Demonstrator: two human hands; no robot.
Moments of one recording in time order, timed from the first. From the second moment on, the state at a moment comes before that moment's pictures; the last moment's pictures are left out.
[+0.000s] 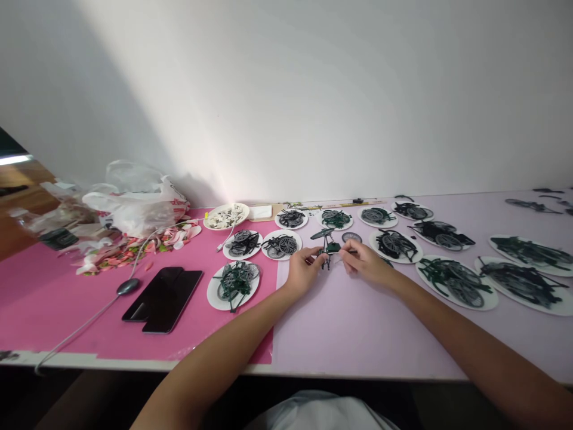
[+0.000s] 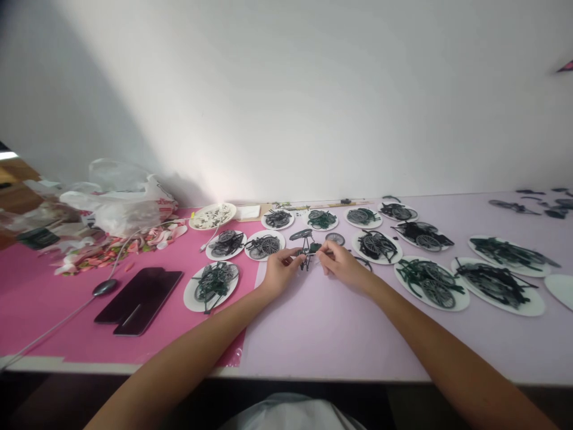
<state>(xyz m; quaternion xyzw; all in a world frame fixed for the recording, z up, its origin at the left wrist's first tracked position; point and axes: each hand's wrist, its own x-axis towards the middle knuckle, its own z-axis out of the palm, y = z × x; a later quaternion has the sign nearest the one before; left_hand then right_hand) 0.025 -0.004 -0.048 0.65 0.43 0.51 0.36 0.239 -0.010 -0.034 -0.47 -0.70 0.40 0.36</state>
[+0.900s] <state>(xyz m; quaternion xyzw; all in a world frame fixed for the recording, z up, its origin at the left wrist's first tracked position) 0.025 -0.002 -0.049 0.65 0.42 0.50 0.38 0.238 -0.010 -0.035 -0.46 -0.71 0.40 0.36</state>
